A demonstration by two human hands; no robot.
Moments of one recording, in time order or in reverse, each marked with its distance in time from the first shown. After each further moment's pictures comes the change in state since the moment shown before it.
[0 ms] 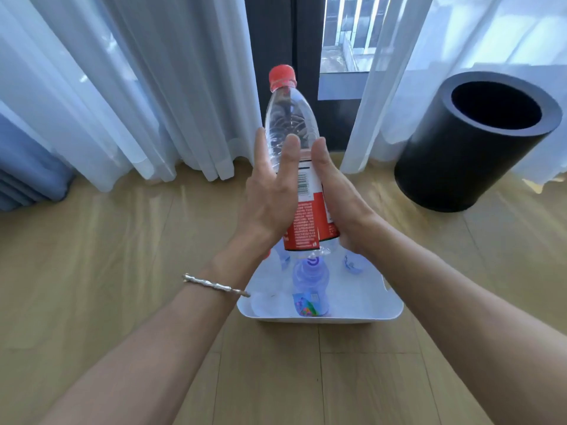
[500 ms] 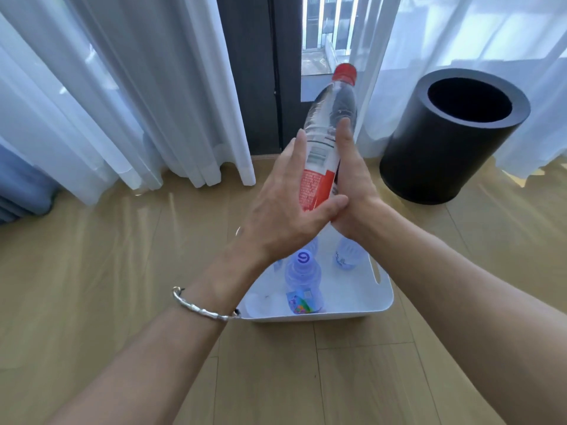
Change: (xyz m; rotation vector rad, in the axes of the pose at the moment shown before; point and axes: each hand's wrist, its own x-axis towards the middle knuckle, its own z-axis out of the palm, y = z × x) left_hand -0.025 0.008 0.002 0.384 -0.300 0.336; right_hand 0.003 -0.009 -0.016 0.439 0.268 -0.002
